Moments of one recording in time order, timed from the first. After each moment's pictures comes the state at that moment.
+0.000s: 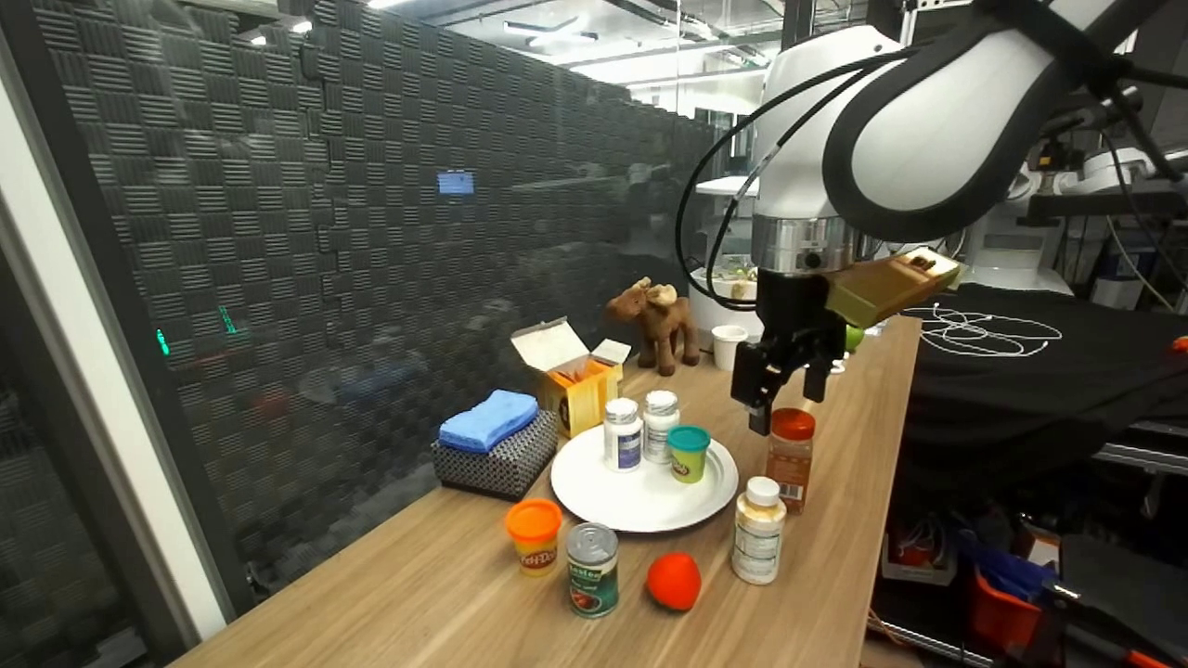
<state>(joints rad) -0.03 -0.02 -0.01 -2.50 -0.18 2.49 0.30</state>
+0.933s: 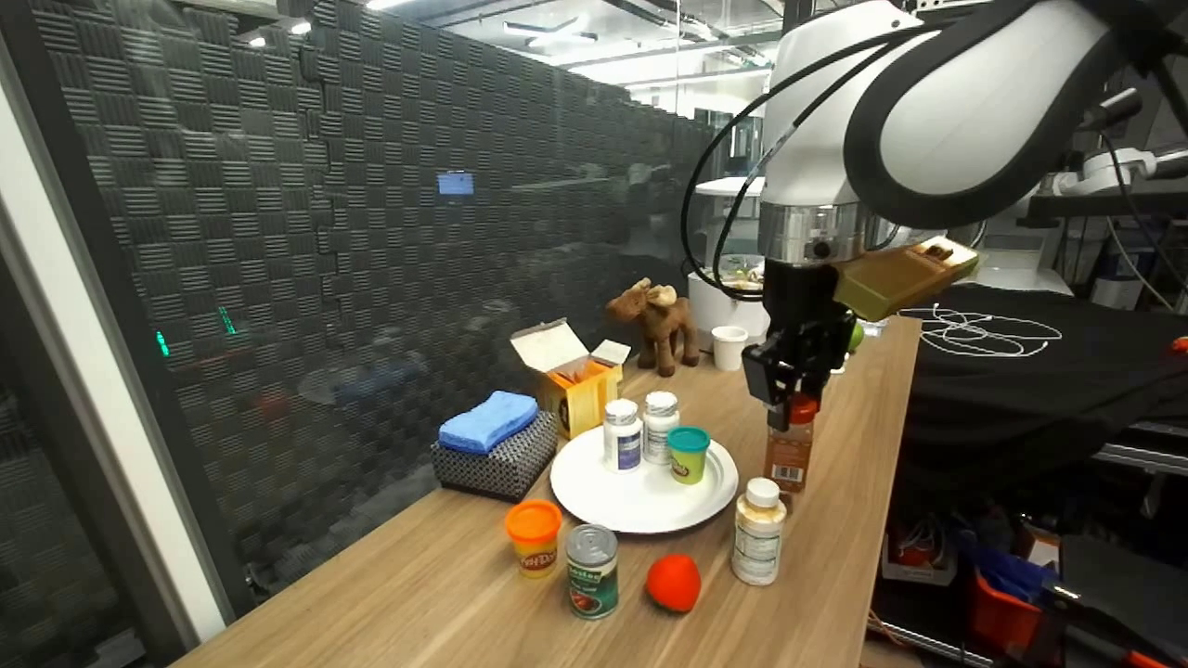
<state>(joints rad) -0.02 -0.07 0.01 -2.53 -0.20 2.47 0.37</state>
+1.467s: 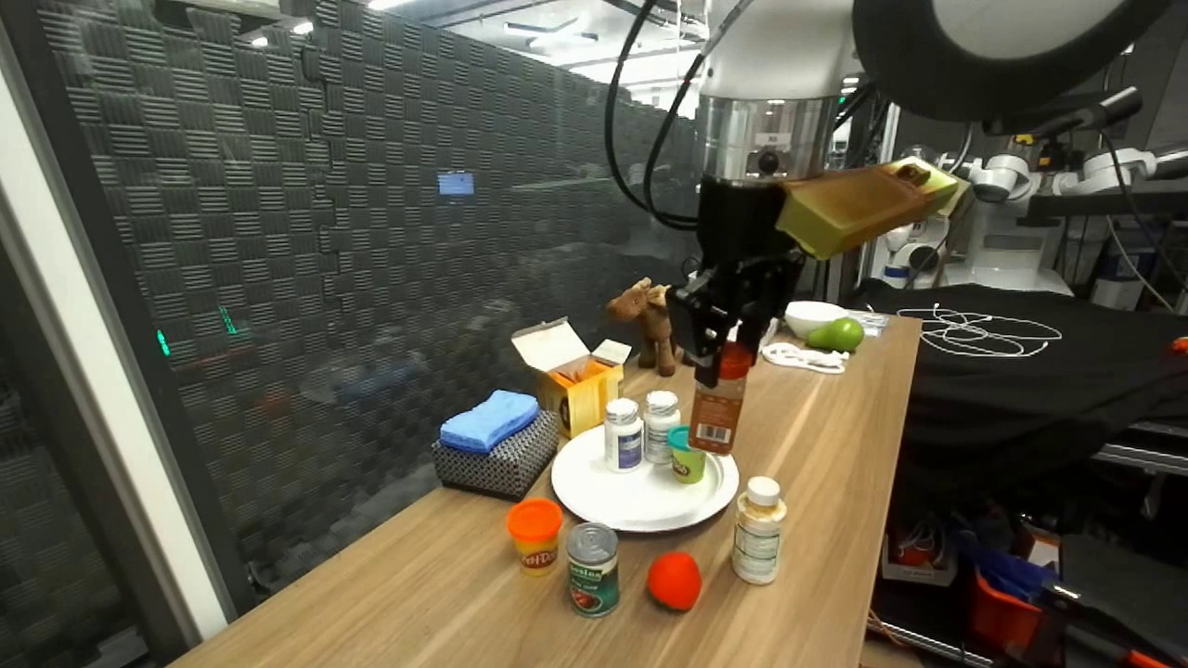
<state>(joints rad) 0.04 -0.17 0.17 -2.44 -0.25 2.38 0.57</state>
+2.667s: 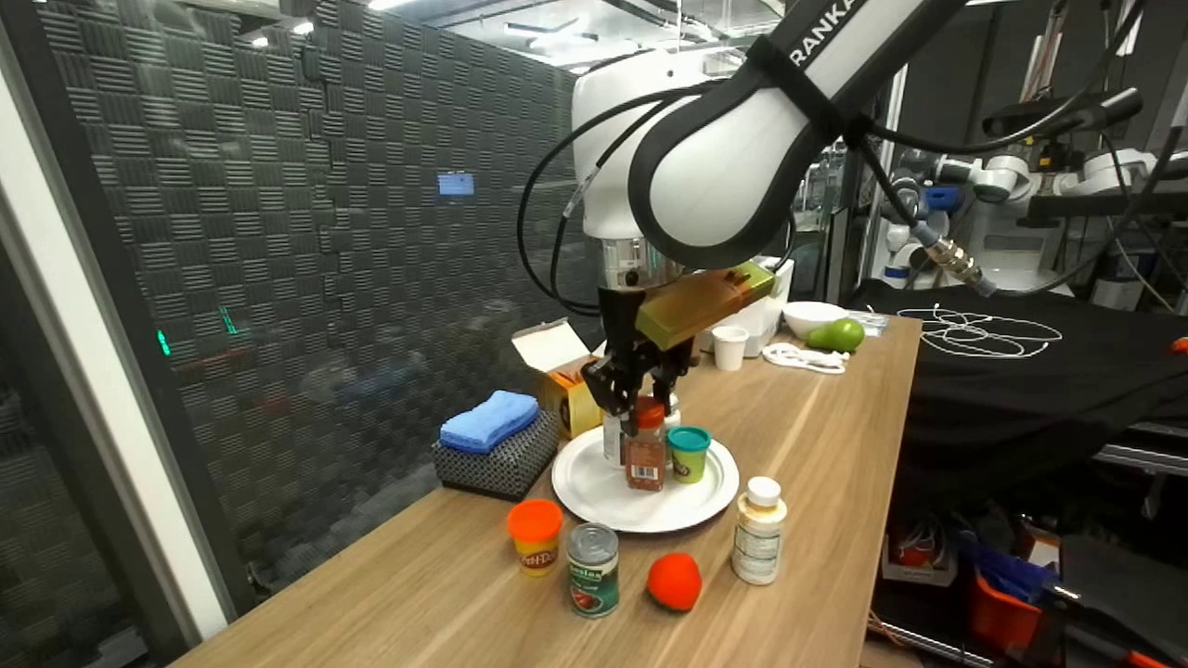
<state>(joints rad) 0.09 0.31 0.05 -2.07 -0.30 2.39 0.51</state>
